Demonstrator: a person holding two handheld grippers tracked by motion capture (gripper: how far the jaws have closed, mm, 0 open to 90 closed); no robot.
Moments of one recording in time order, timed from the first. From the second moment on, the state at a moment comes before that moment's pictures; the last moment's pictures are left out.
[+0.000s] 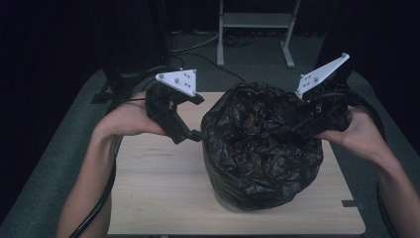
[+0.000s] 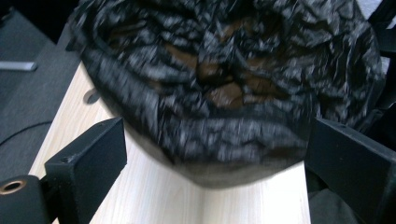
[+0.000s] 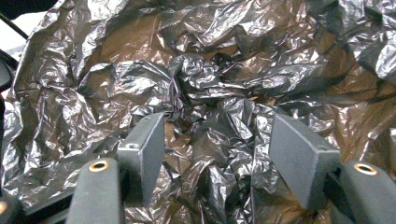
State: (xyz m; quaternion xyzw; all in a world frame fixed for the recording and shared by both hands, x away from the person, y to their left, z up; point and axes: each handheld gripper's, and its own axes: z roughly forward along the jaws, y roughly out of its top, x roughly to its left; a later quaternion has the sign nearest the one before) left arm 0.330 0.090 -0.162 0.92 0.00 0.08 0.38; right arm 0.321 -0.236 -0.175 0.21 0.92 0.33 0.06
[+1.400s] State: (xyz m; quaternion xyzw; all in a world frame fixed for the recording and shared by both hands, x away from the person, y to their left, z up) left arm 0.351 0.026 -0.224 0.95 0.00 0.06 0.29; right arm 0.326 -0.226 -0.216 0.17 0.93 0.31 0.06
